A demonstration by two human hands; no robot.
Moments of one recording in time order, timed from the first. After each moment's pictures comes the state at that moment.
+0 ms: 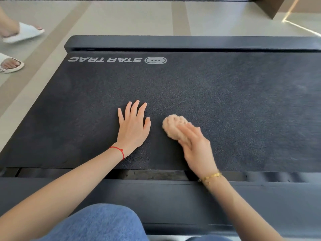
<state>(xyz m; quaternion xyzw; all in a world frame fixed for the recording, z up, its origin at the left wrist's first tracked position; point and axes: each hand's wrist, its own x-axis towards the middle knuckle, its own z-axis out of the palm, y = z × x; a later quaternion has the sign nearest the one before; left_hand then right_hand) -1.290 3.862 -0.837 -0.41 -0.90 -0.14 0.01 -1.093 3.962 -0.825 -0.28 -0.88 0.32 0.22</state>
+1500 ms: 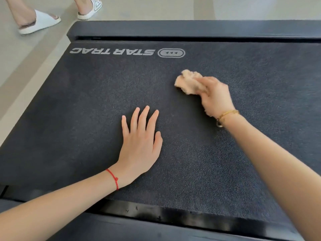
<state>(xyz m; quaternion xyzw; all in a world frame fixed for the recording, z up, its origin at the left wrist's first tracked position) -1.294 3.866 -0.838 -0.42 -0.90 -0.05 -0.01 -1.242 4.124 -0.823 -0.27 -0.91 0.25 0.18</state>
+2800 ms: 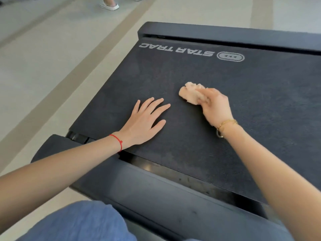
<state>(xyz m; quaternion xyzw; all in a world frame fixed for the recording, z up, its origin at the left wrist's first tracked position) -1.374 3.737 -0.824 -0.45 -0.89 -0.08 -0.03 -1.298 3.985 -0.824 -0.17 -0.93 0.30 0.16</state>
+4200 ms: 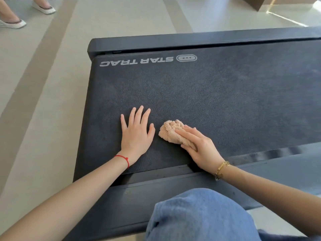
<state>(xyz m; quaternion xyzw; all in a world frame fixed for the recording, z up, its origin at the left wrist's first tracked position) -1.438 3.704 -0.837 -0.49 -0.86 -0.13 -0.01 -1.226 3.808 -0.818 -0.23 -0.90 0.32 0.17</state>
